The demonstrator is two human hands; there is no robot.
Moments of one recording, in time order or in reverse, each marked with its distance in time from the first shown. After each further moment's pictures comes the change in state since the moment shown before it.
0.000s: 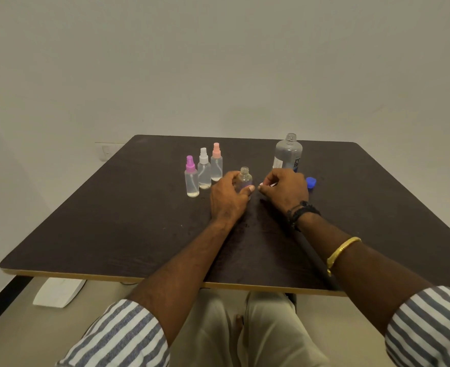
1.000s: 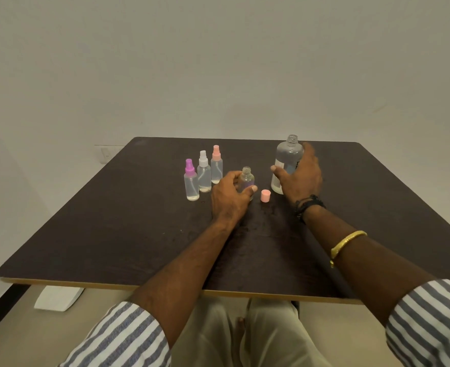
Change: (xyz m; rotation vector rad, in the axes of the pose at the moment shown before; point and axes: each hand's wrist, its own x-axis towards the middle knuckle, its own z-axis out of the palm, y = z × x) left_hand 0.010 -0.004 0.007 -0.035 -0.029 -0.003; right_hand 0.025 0.015 -0.006 0.224 0.308 0.102
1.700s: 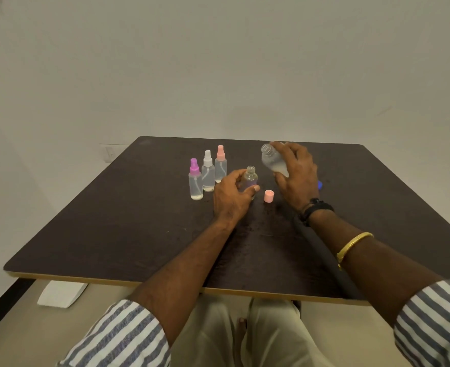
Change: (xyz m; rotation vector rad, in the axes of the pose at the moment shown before) left_hand -0.002 0.001 -0.008 -0.045 0.008 0.069; right_hand -0.005 -0.002 0.000 -0.192 -0.080 -0.462
